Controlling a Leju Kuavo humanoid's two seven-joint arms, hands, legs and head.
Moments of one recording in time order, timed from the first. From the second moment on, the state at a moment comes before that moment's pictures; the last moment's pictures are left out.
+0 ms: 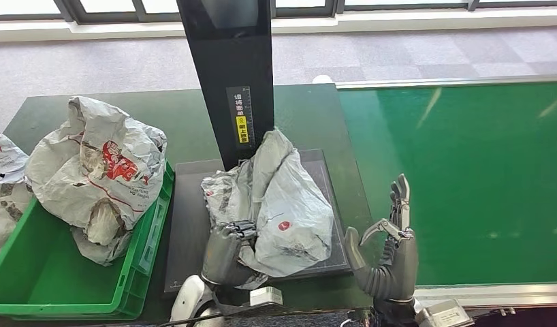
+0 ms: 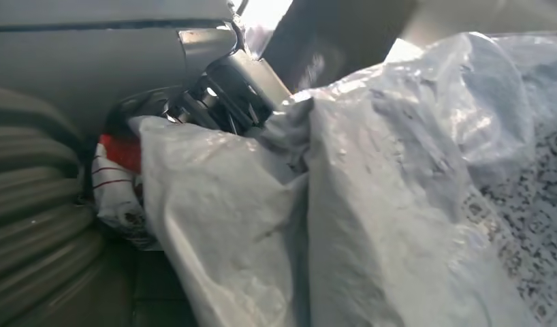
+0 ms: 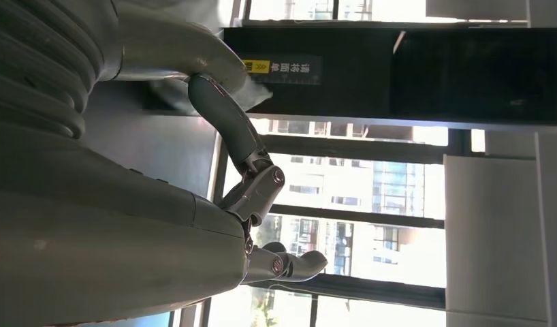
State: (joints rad) left arm -0.03 -0.24 -0.31 -1.20 -0.95 0.69 -0.50; right arm 0.21 0.10 0.28 -1.82 0.17 -0.17 -0.70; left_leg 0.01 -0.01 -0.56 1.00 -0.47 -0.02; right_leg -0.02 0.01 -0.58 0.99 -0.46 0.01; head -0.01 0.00
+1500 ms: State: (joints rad) left arm 0.10 -0.23 0.24 -2.08 -0.39 0.69 -0.67; right arm 0.25 0.12 0.28 -1.86 0.15 -0.10 -0.70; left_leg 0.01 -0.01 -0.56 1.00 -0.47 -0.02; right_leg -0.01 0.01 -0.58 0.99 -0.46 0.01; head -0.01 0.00
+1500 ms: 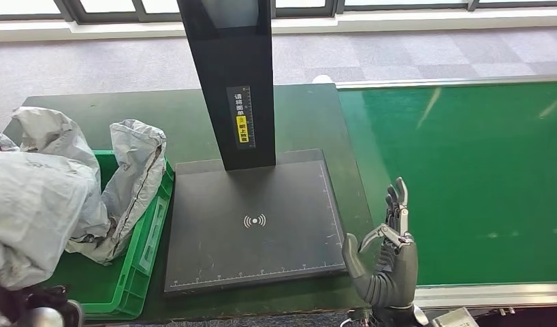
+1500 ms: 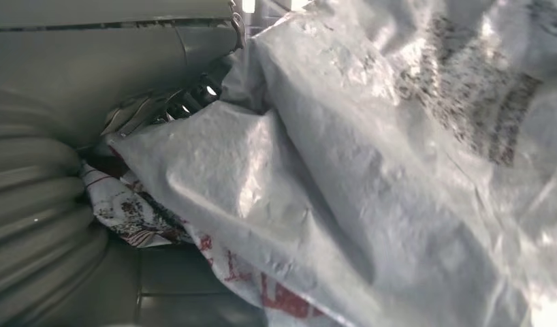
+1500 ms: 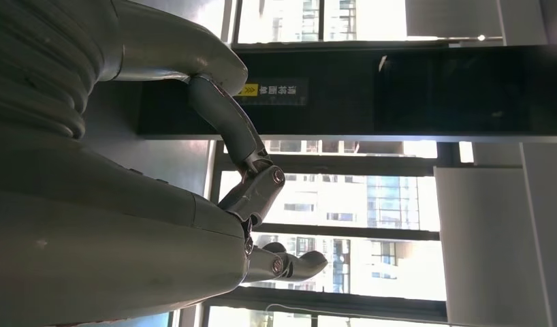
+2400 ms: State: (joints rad) left arm -0.01 -0.24 0.28 -1.74 -0.68 0.69 -0.56; right arm 0.26 0.14 0.26 -1.86 0.15 -0.10 -0.70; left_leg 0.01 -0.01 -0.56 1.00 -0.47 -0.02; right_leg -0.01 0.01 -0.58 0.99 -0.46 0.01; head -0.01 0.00
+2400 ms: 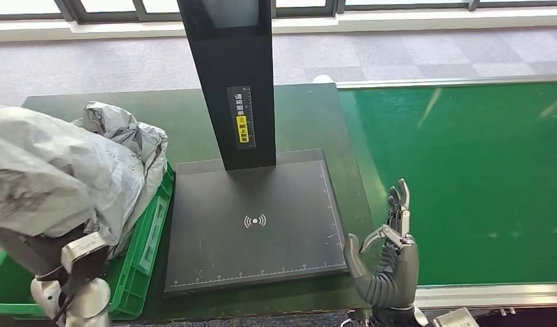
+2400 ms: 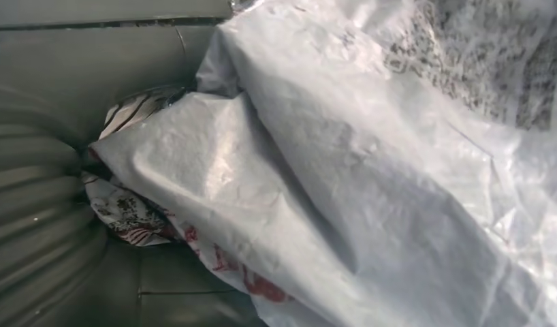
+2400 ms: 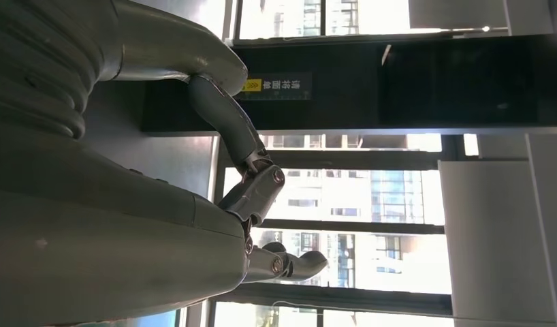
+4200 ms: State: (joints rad) left arm -0.10 -0.26 0.32 -1.82 -1.14 0.68 -0.45; right arm 0.23 0.14 0.26 -1.83 0.12 -0.08 -0.70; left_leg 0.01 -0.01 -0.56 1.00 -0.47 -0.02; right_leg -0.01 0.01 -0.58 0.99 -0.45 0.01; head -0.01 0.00
